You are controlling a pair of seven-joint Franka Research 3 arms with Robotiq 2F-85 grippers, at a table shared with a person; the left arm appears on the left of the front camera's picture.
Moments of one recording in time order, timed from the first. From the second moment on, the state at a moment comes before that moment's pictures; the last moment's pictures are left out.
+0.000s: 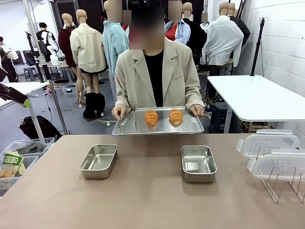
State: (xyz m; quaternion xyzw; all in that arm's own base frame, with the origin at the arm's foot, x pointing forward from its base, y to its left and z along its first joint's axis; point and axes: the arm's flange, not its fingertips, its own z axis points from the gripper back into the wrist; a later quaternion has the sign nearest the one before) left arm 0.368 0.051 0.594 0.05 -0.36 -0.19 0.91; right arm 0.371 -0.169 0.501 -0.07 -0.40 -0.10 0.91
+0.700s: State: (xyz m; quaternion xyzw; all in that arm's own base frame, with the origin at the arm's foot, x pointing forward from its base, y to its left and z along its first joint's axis) left arm 0.369 0.046 0.593 0.05 -0.36 -0.19 0.91; right arm 0.374 -0.161 0.508 -0.07 -0.41 -0.09 0.90
